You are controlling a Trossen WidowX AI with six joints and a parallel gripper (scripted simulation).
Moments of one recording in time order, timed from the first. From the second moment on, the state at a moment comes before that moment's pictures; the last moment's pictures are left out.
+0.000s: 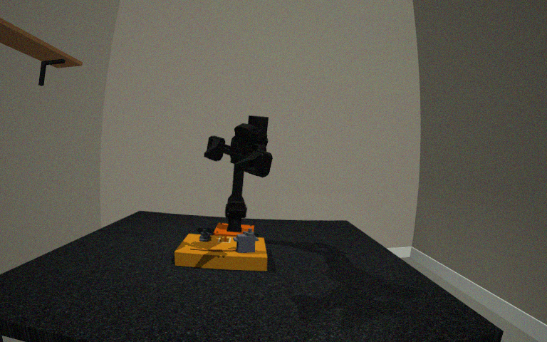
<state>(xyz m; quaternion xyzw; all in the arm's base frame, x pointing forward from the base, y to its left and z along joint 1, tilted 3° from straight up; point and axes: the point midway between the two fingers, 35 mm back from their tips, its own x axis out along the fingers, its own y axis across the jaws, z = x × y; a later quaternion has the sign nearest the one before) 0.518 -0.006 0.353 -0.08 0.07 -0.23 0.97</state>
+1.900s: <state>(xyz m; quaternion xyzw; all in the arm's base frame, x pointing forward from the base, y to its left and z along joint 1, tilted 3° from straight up) 0.395 0.024 0.174 -0.57 0.44 0.35 0.60</state>
